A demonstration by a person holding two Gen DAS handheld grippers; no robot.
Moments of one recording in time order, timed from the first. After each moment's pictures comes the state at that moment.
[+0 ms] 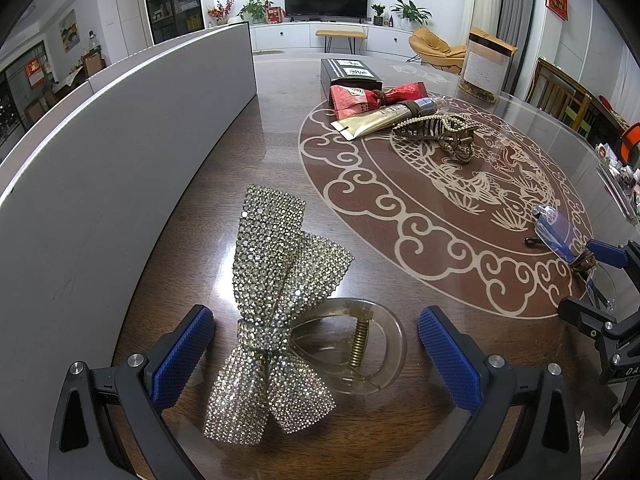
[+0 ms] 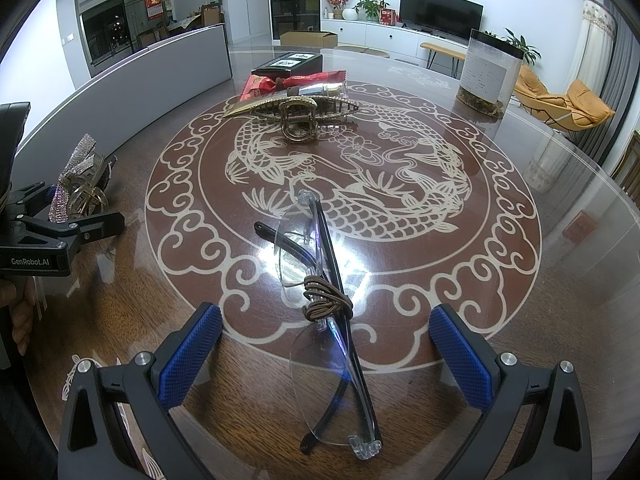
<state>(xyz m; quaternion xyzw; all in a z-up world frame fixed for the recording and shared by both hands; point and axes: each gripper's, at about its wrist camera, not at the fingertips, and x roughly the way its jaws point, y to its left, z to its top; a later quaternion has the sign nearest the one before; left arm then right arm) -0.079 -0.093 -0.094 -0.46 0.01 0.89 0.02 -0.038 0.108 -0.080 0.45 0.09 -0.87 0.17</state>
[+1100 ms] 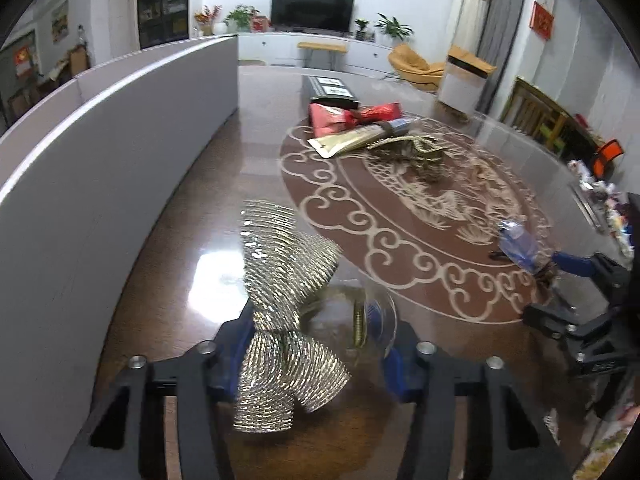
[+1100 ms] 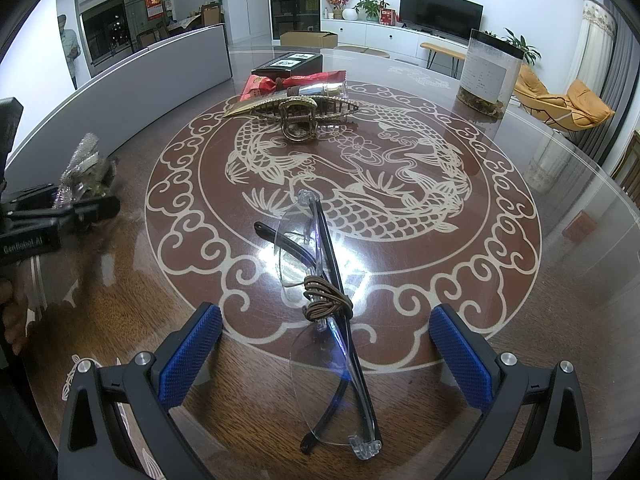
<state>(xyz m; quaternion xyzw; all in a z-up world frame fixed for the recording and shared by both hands) -0.069 -0.101 -0.083 -0.44 -0.03 0.89 0.08 -0.038 0.109 -0.080 0.45 0.09 -0.87 0.17</state>
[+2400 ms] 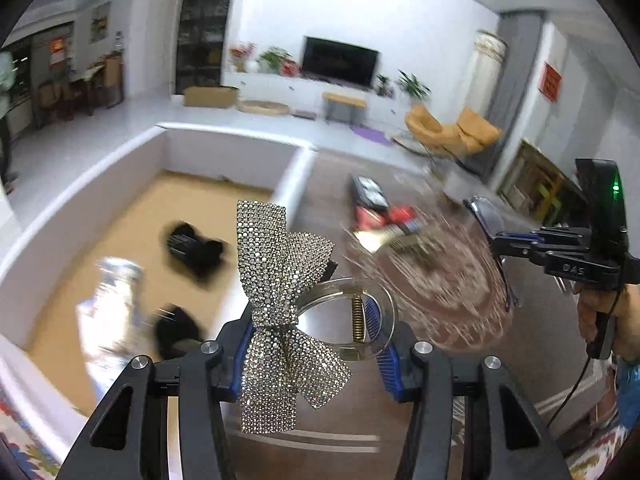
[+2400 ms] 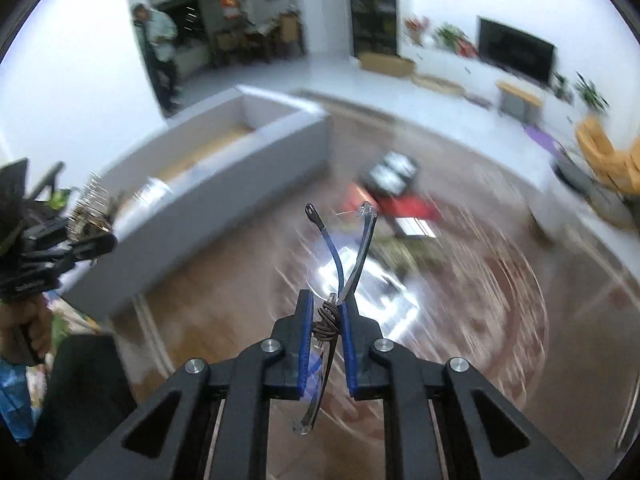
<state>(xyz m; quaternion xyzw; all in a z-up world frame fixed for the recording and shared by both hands) 0.010 -0.215 0.056 -0.36 -0.09 0.93 0.03 -0.061 0.031 0.076 0.41 0.11 -0.85 0.32</state>
